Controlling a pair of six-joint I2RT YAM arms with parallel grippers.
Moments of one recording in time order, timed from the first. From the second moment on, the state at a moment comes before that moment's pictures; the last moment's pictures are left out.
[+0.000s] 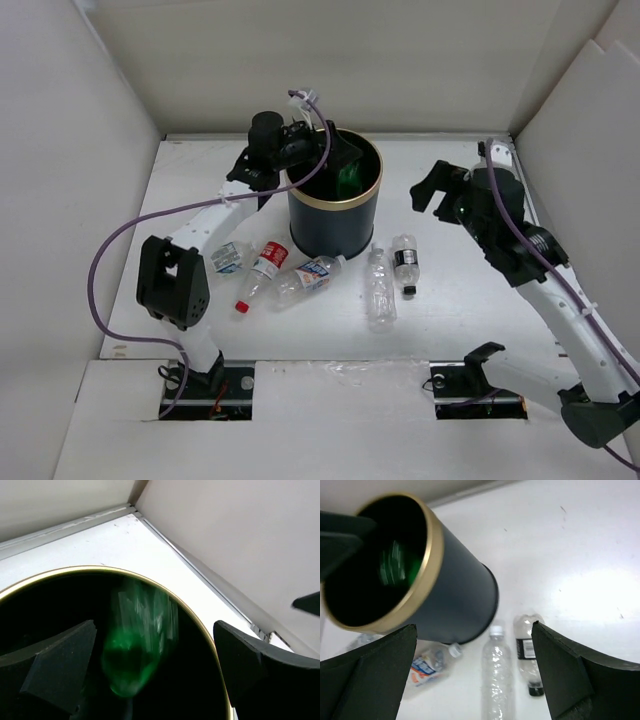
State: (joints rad) left arm -0.44 1.73 1.48 0.18 0.58 -0.46; right arm 0.48 1.00 1.24 -0.56 0.29 0.53
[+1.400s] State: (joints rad) left arm -0.43 1.19 1.45 -0.35 0.39 -0.43; right arm 0.26 1.54 1.06 -0.59 0.20 0.56
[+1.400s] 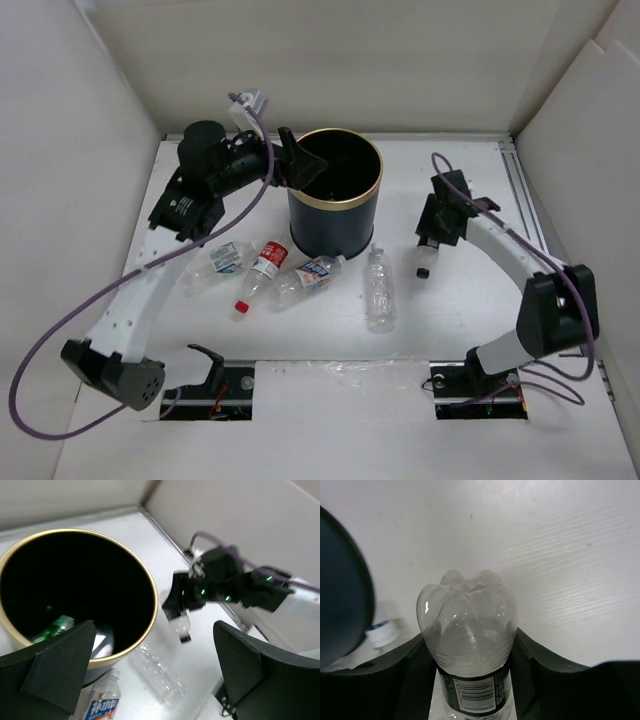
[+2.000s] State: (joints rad) left arm -0.43 1.17 1.33 0.10 0.98 -0.56; right arm 0.56 1.19 1.56 -0.24 -0.37 0.66
